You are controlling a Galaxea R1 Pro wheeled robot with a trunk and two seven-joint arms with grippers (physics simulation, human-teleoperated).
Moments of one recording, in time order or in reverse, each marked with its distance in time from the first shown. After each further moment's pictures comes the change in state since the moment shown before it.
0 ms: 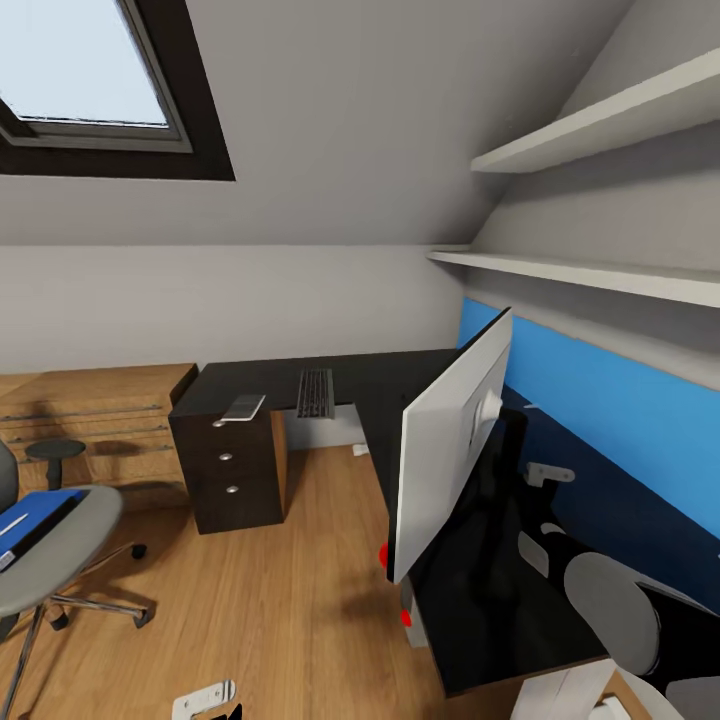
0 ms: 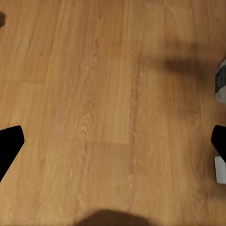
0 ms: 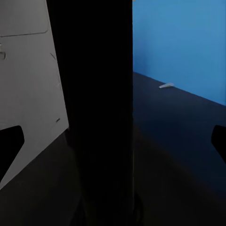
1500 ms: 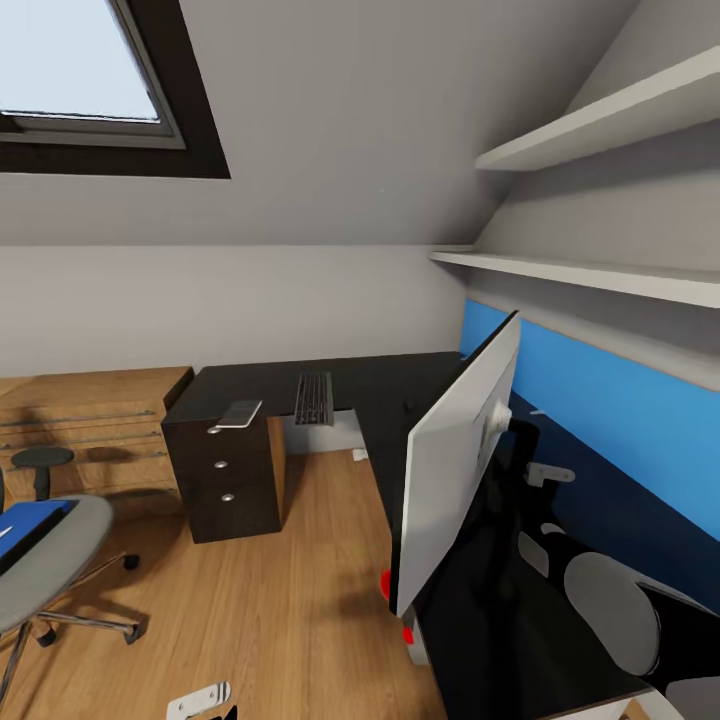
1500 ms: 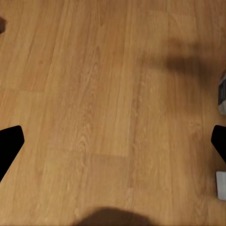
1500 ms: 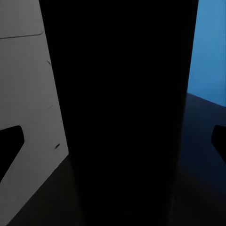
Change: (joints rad) left arm 0.000 0.000 0.022 0.005 0.000 -0.002 -0.003; right arm 0.000 0.000 0.001 0.000 0.000 0.000 0.000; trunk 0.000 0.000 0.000
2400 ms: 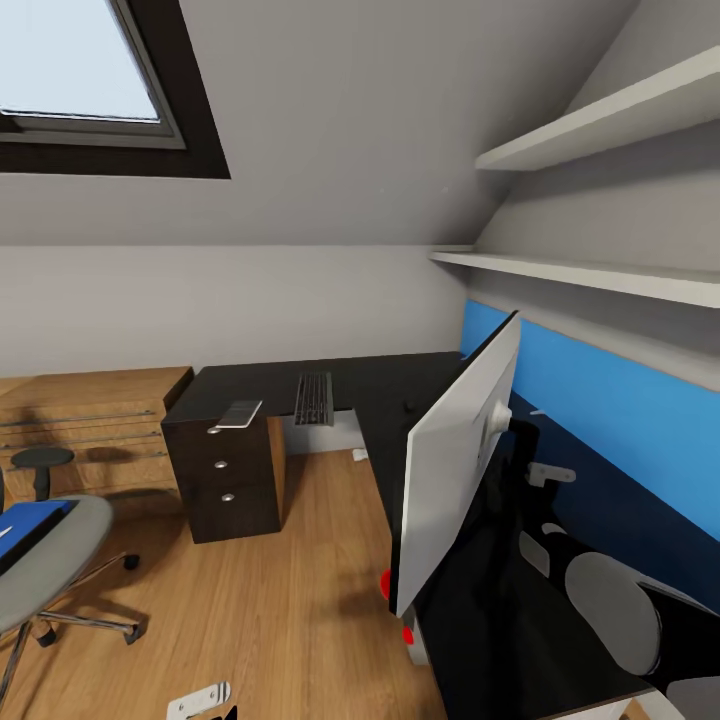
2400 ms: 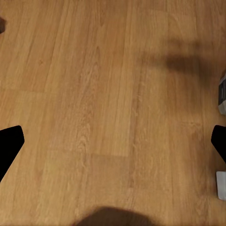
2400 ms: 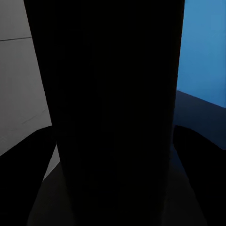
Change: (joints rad) left arm 0.000 0.000 -0.001 0.000 -0.001 0.000 0.001; right arm 0.000 -0.003 -0.004 0.000 -0.003 -0.002 -0.002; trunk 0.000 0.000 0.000
